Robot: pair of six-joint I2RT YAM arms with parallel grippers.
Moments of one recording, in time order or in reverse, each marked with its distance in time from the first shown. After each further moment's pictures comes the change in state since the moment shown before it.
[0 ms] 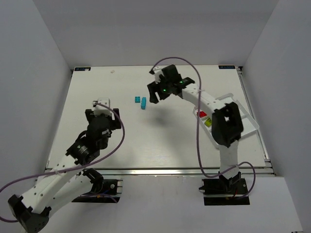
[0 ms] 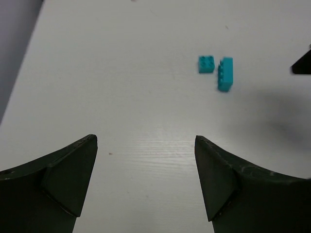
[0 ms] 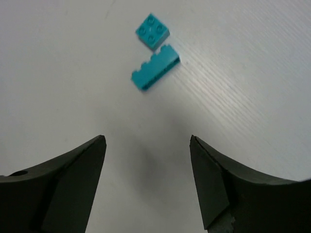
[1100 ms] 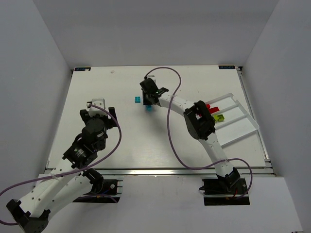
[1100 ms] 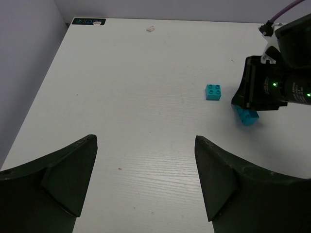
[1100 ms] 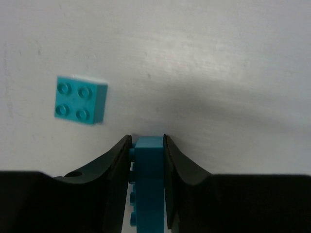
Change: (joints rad) left arm 0.000 -0.107 -0.020 0.076 -0.095 0.053; right arm 0.160 0.536 0.437 0.027 0.576 0.547
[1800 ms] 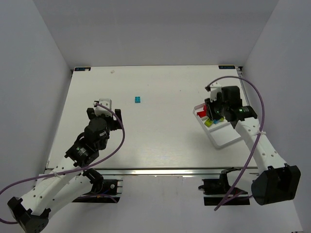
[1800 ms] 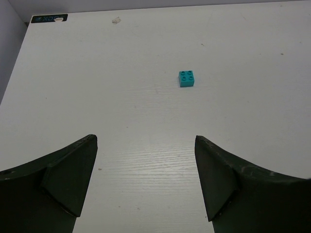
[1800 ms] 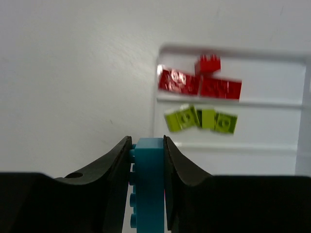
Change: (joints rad) left arm 0.000 0.020 -0.011 0.012 0.146 0.007; right arm -0.475 -1.293 -0.982 -0.193 -0.381 -0.670
